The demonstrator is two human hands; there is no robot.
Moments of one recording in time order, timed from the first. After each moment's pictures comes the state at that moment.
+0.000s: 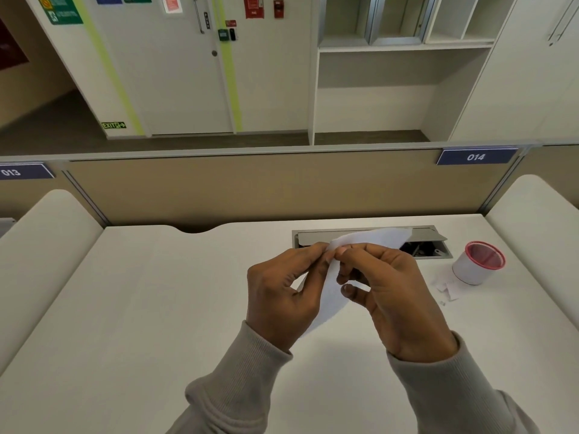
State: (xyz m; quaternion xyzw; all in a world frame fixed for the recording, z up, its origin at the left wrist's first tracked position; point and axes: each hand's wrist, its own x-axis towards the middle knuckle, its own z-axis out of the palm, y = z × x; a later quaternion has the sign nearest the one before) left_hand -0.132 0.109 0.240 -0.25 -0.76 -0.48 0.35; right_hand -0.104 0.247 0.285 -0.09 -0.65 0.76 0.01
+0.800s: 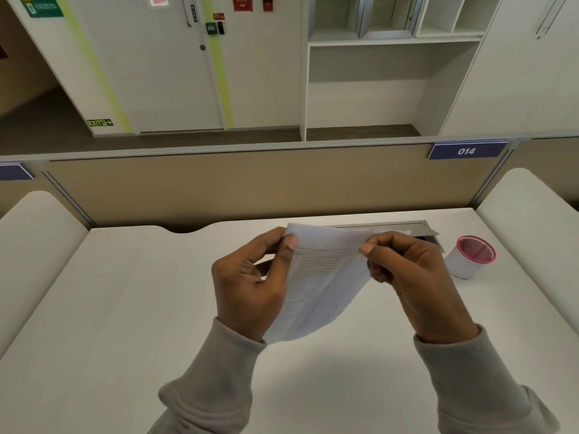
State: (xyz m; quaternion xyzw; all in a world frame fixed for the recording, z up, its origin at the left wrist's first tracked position) left_hand -0.144 0.098 0.242 -0.12 -0.73 -0.59 0.31; right_hand -0.122 0.302 0.261 -0.02 -0.70 0.71 0.09
